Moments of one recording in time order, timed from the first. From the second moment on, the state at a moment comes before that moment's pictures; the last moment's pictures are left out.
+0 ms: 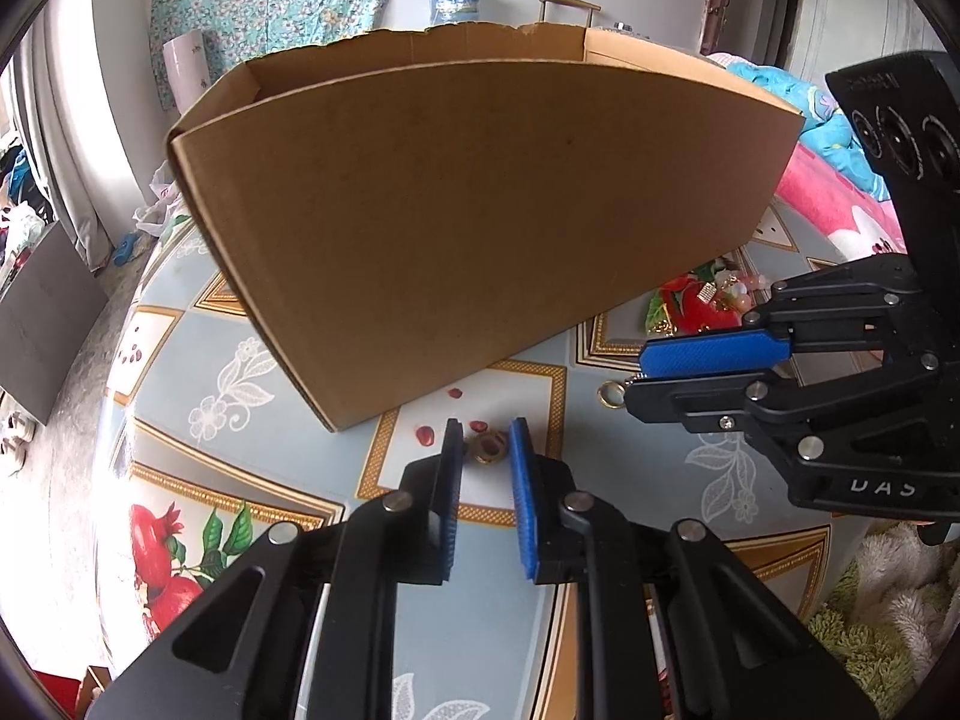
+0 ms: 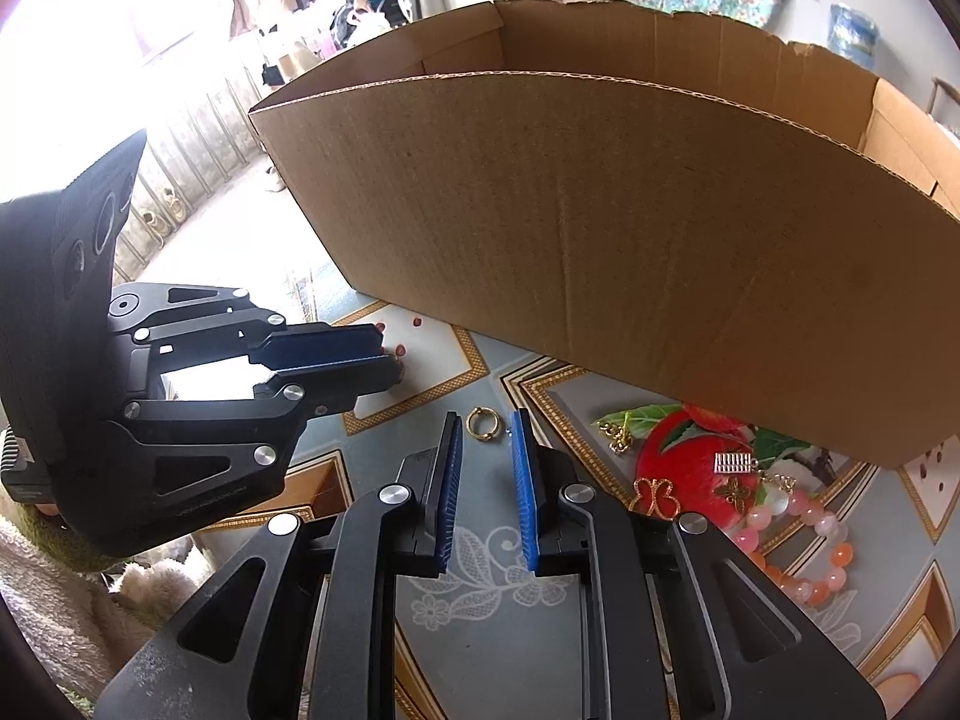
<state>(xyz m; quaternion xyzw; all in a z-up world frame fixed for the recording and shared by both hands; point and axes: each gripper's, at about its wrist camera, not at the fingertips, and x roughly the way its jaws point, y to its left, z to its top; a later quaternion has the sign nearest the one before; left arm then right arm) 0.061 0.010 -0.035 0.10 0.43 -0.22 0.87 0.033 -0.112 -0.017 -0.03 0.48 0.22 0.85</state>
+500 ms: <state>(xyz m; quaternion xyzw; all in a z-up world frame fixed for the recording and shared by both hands) 0.057 0.001 -0.039 0.12 0.42 -0.22 0.87 0.037 -0.115 -0.007 -0.03 0.47 0.22 0.85</state>
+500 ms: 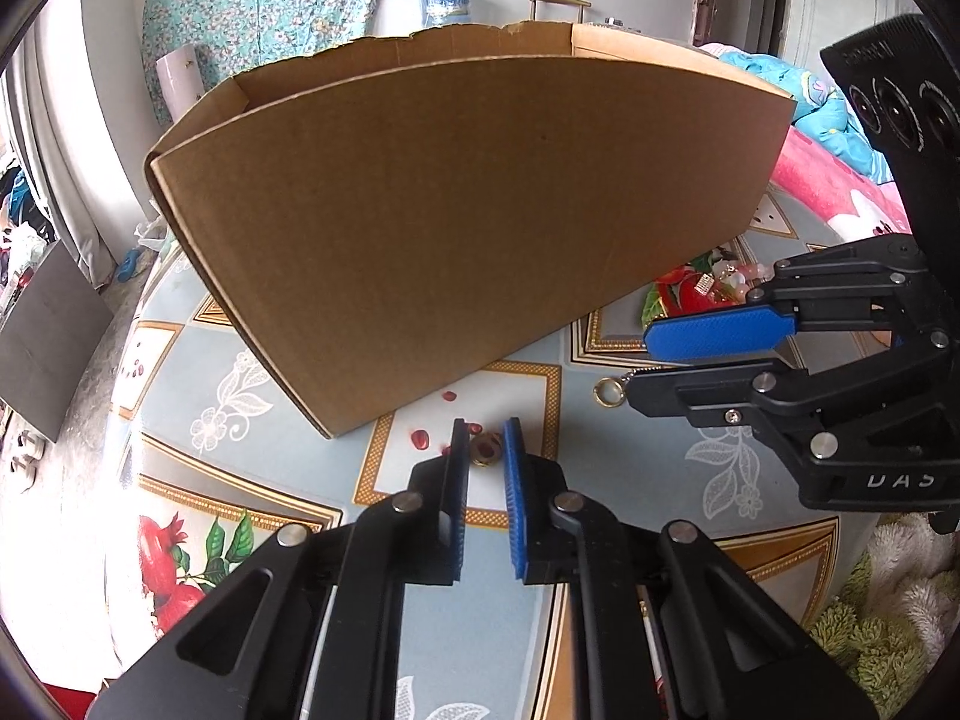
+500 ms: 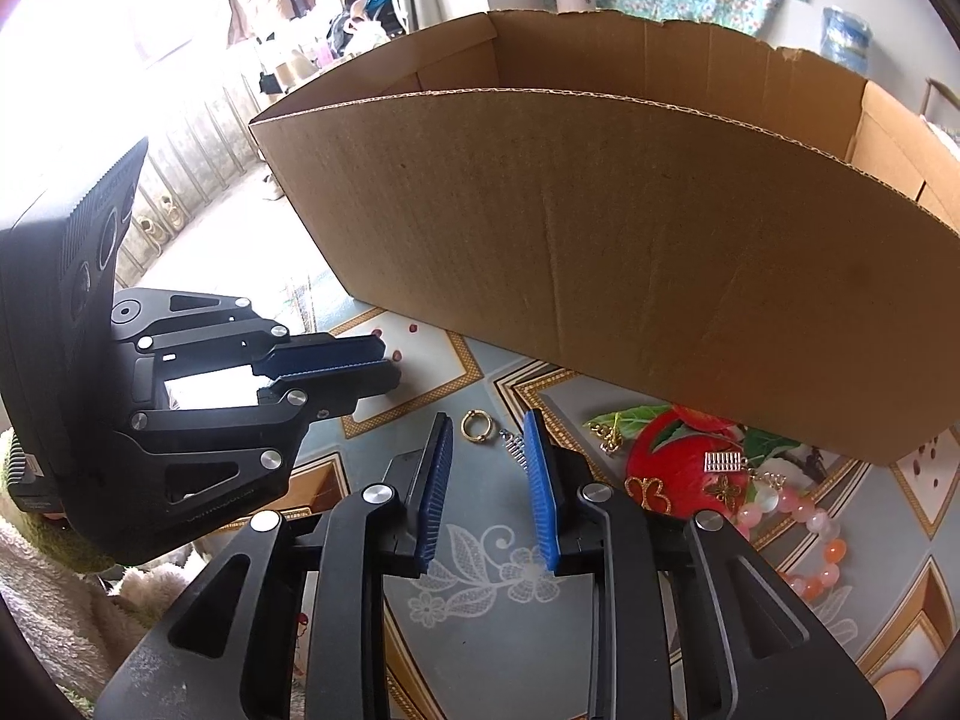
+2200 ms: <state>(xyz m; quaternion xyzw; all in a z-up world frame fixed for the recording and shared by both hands) 0.044 0.028 -0.033 0.10 0.41 -0.22 0.88 0.044 -0.082 -0.016 -0.11 0.48 0.24 0.83</state>
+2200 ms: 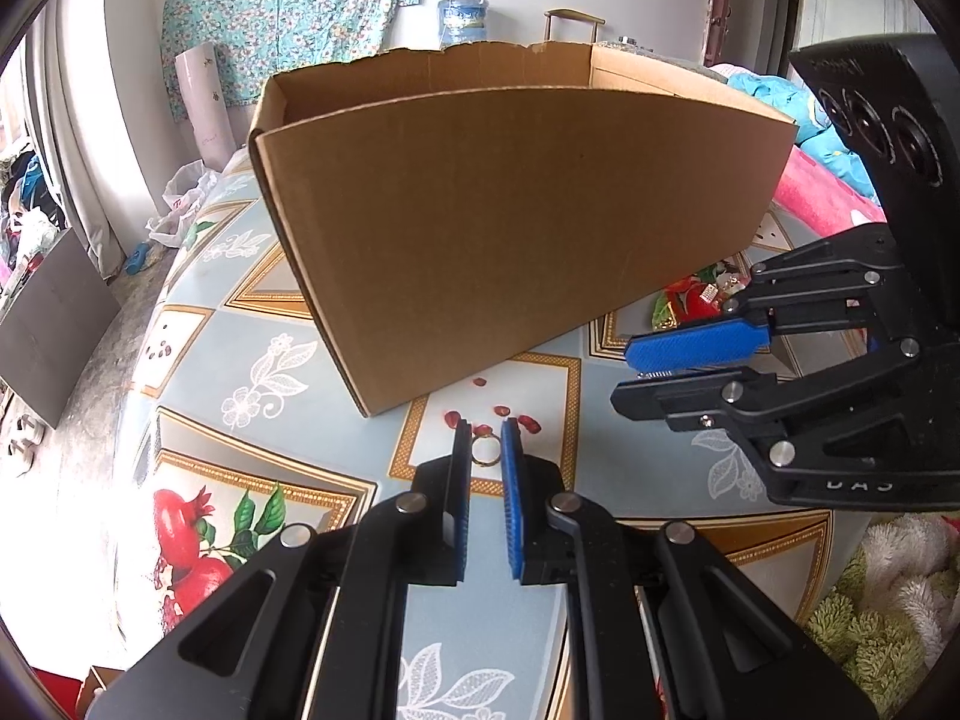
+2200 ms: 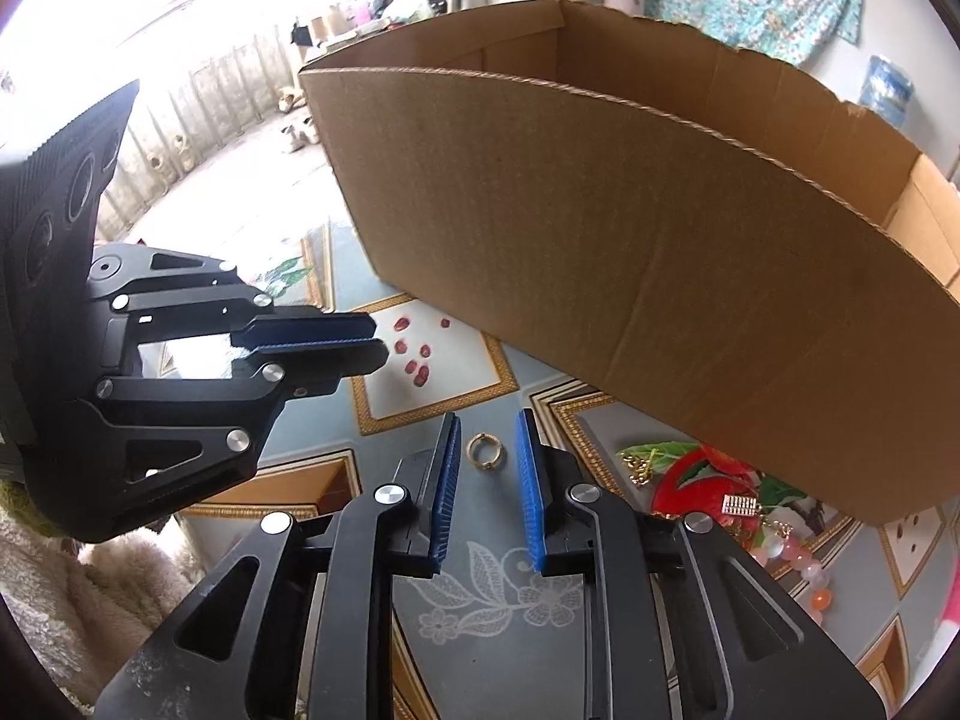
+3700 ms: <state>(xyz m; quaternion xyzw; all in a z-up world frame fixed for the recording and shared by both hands) 0.042 0.042 -0.035 0.08 0.41 -0.21 0.88 0.059 -0.062 -0.024 -0.16 0.49 0.26 0.82</state>
